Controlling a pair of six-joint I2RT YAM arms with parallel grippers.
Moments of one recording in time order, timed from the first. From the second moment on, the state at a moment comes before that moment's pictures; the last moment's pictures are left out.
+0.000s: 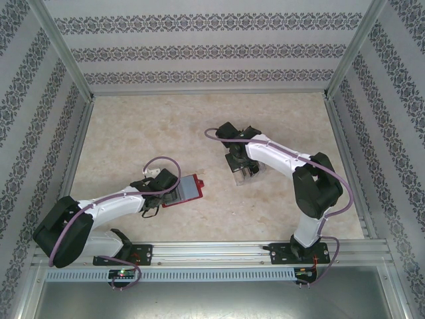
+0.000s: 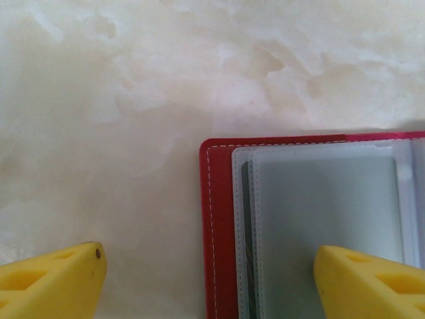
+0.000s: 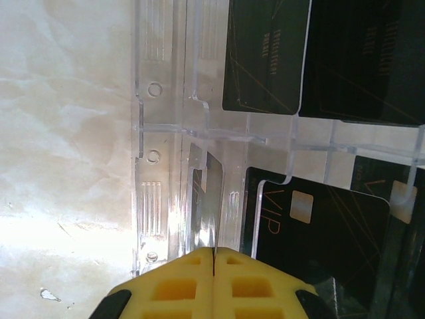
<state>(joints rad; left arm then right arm) -0.64 1.29 0.53 -0.46 -0.36 -0.88 0.63 1.79 1.34 -0.94 0.26 0.29</state>
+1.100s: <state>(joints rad) -0.64 1.29 0.57 -0.55 -0.39 -0.86 0.69 1.61 1.15 -0.38 -0.43 0.61</state>
